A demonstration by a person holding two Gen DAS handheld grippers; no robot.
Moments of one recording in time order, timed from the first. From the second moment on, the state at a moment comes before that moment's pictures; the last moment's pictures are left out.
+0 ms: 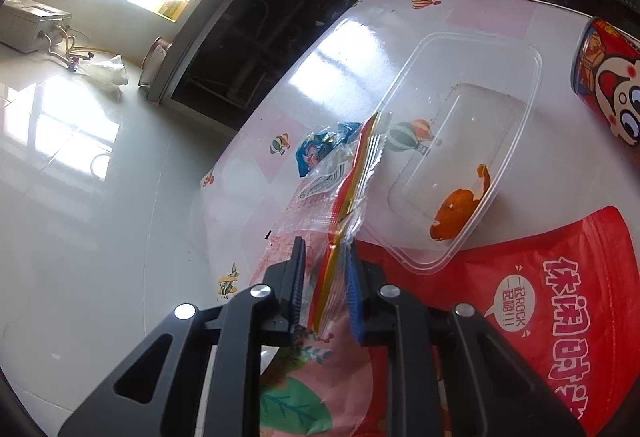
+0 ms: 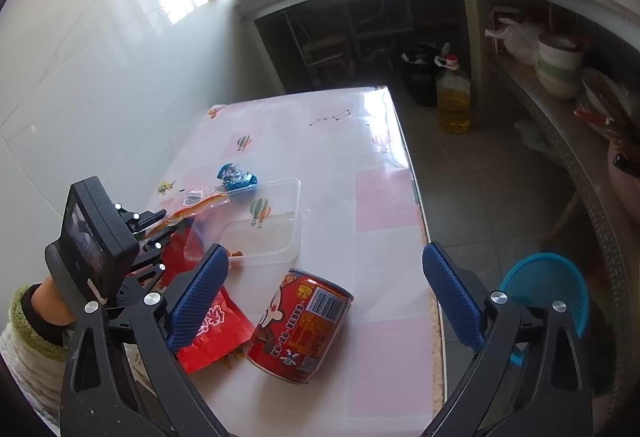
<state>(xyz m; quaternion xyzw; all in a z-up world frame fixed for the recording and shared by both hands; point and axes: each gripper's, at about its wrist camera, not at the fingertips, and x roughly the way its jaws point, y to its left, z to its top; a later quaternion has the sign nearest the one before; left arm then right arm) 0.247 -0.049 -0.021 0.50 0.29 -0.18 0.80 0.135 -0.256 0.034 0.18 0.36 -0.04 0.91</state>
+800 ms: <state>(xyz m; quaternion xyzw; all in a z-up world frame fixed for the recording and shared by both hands) 0.243 0.032 0.076 0.24 0.24 -0.10 0.94 0.316 -0.180 -0.040 0.22 0.60 0.14 0.75</state>
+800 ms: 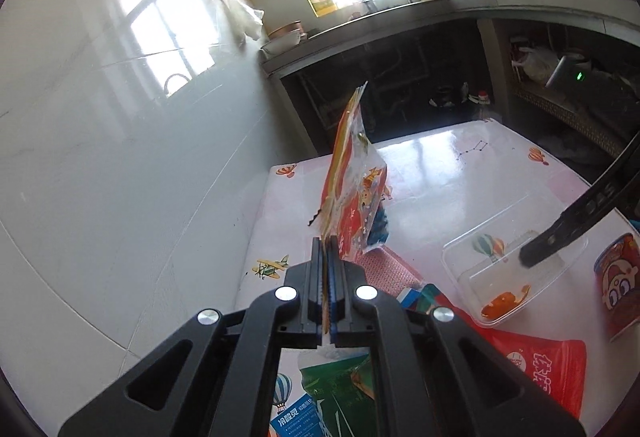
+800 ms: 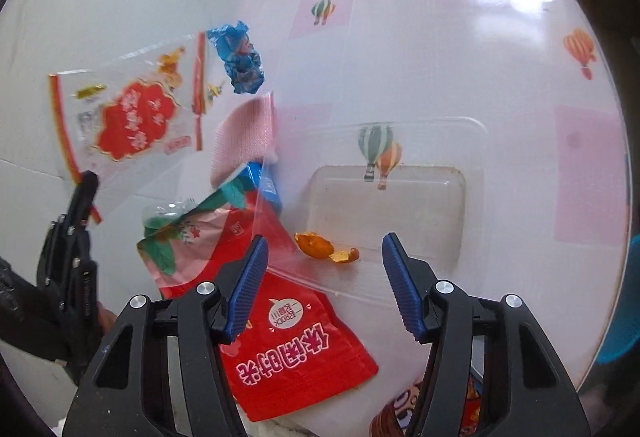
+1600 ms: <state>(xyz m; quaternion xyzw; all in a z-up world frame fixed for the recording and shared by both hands) 0.242 0.051 0.089 0.14 0.27 -0.16 0.94 0.348 -0.125 -0.091 0.13 0.67 0.14 0.72</state>
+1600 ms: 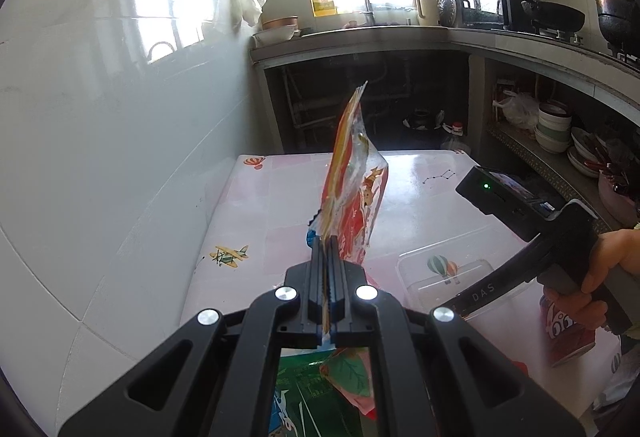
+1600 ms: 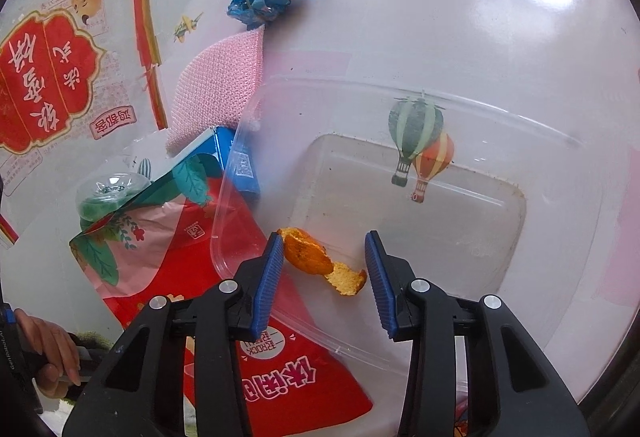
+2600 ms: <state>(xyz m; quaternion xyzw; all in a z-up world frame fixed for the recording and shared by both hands) 0.224 0.052 0.113 0.13 0.24 -0.14 0.95 0.274 -0.206 0.006 0.23 0.51 0.12 0.82</state>
